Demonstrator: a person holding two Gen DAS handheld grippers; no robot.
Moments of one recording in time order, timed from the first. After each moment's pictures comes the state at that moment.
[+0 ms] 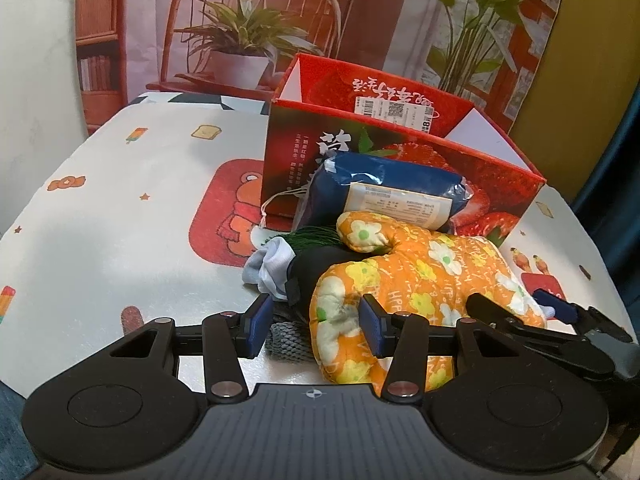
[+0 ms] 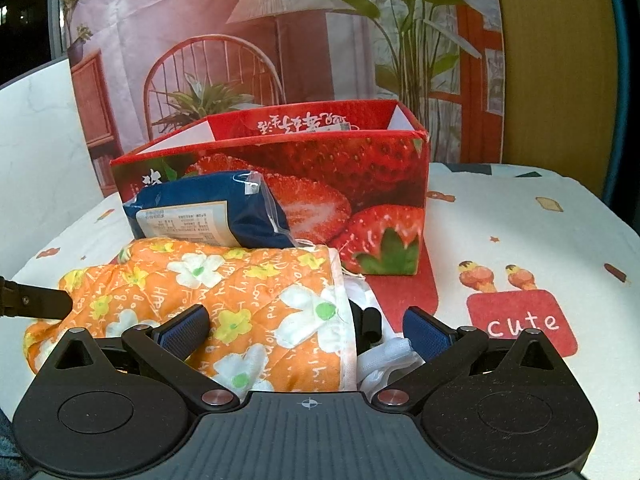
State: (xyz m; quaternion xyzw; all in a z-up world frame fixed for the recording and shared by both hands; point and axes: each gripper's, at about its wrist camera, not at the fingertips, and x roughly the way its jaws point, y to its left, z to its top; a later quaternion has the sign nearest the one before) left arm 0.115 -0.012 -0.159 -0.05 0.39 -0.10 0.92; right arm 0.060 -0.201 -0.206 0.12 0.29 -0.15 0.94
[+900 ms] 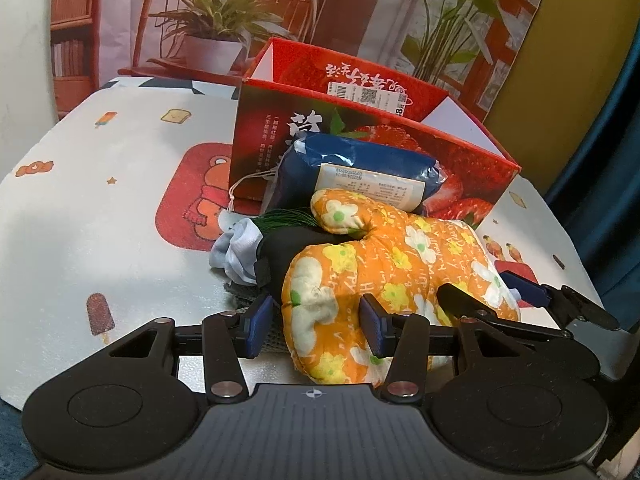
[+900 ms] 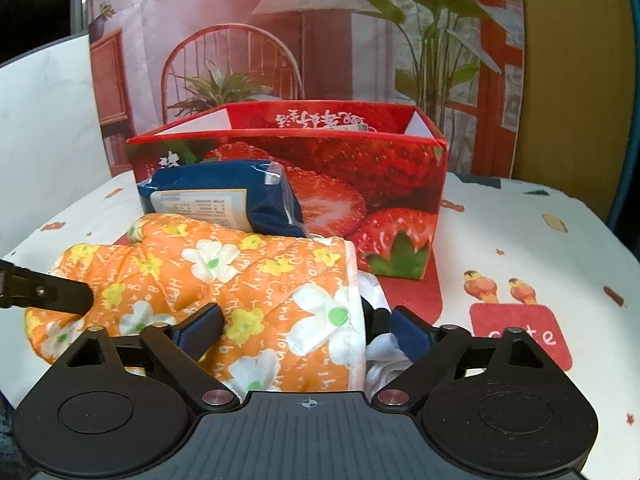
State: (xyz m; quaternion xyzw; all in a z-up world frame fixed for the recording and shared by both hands) left arm 0.115 -0.014 -0.172 -0.07 0.39 -0.15 0.91; right arm 0.060 -0.188 -0.201 0.07 0.30 -0.13 0.94
